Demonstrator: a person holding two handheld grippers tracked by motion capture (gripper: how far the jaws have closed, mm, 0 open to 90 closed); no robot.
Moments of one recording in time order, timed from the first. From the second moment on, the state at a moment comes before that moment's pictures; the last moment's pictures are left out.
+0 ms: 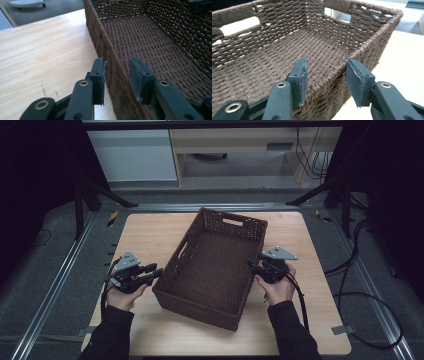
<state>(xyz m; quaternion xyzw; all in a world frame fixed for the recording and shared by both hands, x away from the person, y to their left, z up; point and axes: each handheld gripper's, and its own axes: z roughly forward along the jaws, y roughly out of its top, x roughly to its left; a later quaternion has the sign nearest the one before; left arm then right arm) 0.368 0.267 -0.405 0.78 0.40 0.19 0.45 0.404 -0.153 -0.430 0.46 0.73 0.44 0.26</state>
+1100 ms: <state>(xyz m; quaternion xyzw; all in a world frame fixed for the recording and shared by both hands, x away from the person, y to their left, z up) 0.362 0.237 -0.418 0.78 0.40 0.22 0.42 0.394 -0.151 -0.431 0.44 0.73 0.45 0.24</state>
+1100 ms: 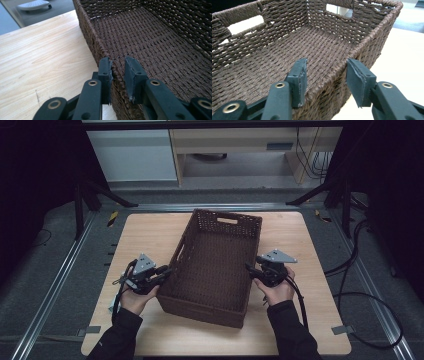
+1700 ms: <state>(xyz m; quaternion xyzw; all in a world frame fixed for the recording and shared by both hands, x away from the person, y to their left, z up) 0.363 0.233 -0.415 0.78 0.40 0.22 0.43 0.398 -0.150 -0.438 0.43 0.74 0.45 0.25</state>
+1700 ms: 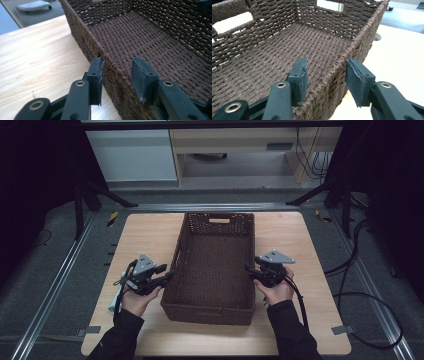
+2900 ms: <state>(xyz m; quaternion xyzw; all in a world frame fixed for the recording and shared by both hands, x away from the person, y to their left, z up) 0.351 0.233 -0.401 0.75 0.40 0.23 0.47 0.395 -0.162 -0.435 0.46 0.75 0.41 0.23</state>
